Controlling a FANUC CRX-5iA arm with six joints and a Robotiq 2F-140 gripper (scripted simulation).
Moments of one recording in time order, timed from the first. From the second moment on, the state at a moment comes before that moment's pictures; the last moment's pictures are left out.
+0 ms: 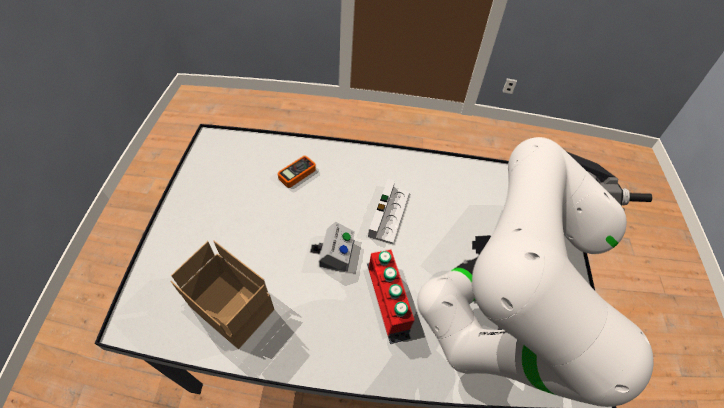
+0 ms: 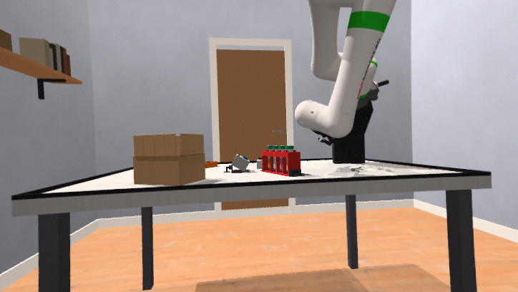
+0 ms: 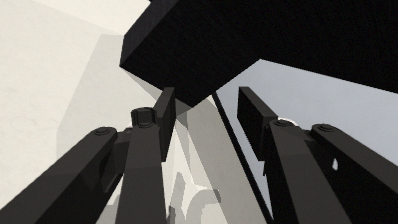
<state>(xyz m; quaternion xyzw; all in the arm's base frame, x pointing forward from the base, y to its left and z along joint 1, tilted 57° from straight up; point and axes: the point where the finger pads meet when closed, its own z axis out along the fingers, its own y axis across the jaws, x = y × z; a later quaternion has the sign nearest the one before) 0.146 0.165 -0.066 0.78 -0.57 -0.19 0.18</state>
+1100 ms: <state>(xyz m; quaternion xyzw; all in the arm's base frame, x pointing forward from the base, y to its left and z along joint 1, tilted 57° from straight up) 0.252 0.194 -0.041 0.76 -0.56 -0.33 -0.10</state>
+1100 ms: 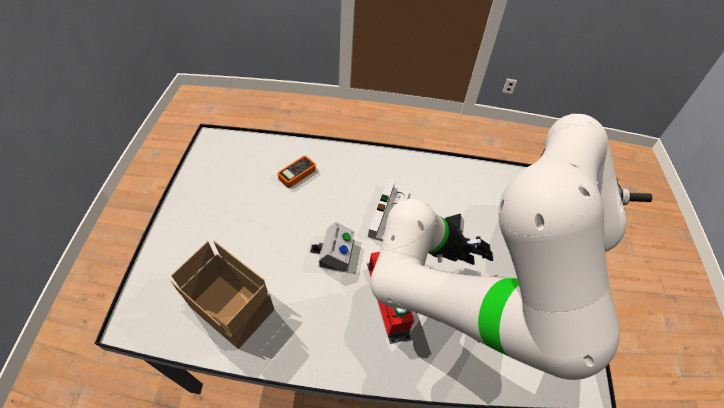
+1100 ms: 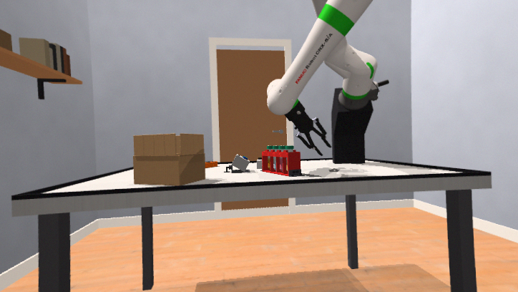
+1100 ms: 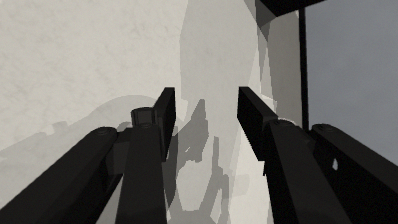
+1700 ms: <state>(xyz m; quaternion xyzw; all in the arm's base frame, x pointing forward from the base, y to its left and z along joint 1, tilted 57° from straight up) 0.305 0.163 -0.011 0.74 -0.55 -0.32 -0.21</state>
